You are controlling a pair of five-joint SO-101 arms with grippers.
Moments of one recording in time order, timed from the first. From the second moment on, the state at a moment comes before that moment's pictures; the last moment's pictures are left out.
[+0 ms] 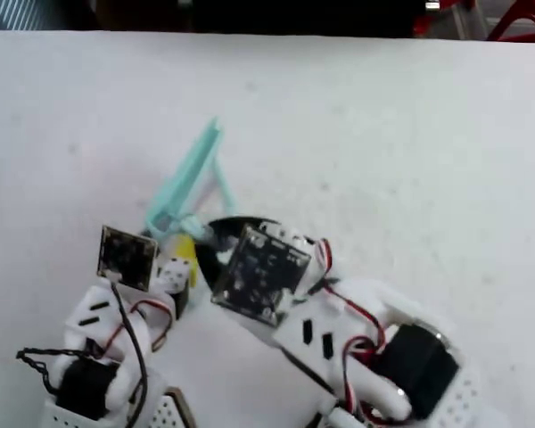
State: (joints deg) left arm 12.3 -104.6 79.4 55.3 3.4; right arm -55.7 -57.3 18.2 72.5 24.6
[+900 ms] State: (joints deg) left arm 12.0 -104.2 79.4 55.0 3.6; right arm -54.9 -46.6 8.1 89.1 31.7
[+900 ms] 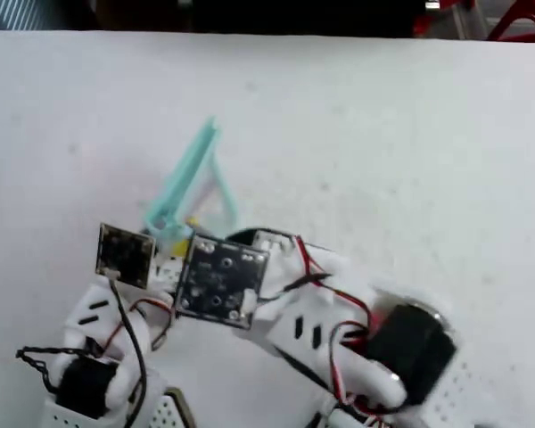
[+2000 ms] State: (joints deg) left arm 12.0 -104.2 79.4 55.0 3.6; right arm -56.9 -48.1 24.3 67.8 31.8
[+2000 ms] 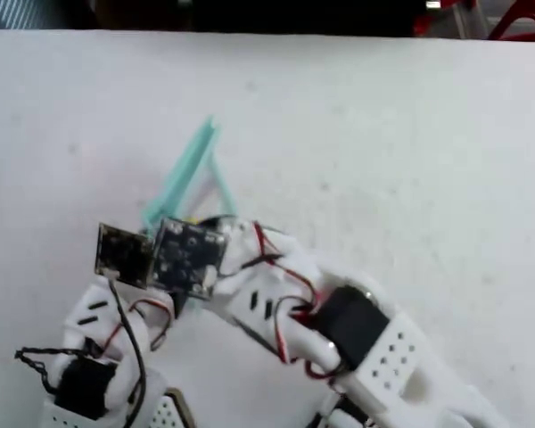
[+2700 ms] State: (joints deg) left arm 12.4 -105.1 79.4 55.0 3.3; right arm -77.6 -34.4 0.4 96.1 42.9
